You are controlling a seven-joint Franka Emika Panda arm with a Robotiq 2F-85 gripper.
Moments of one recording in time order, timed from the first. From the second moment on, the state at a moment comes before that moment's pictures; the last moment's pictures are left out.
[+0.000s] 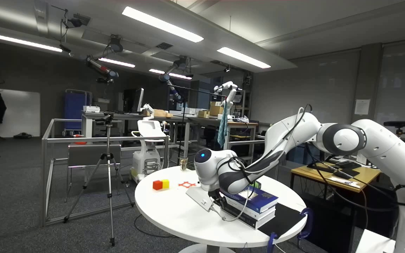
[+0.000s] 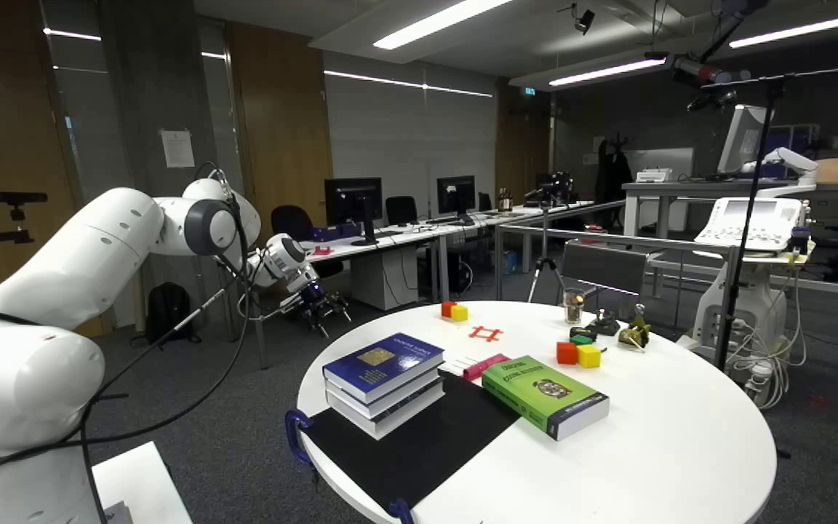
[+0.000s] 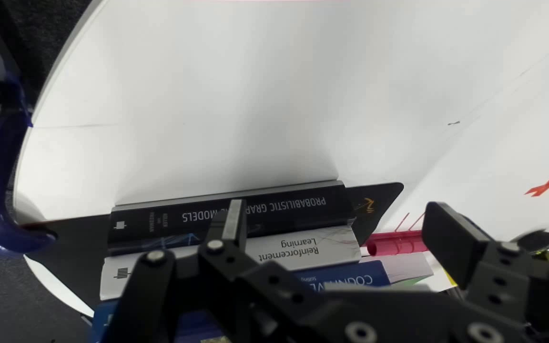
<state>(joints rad) 0.55 0.89 0.08 -1.25 -0.73 1.92 2.47</state>
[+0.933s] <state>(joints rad) 0.55 0.99 0.05 -1.15 -0.71 1.90 2.46</state>
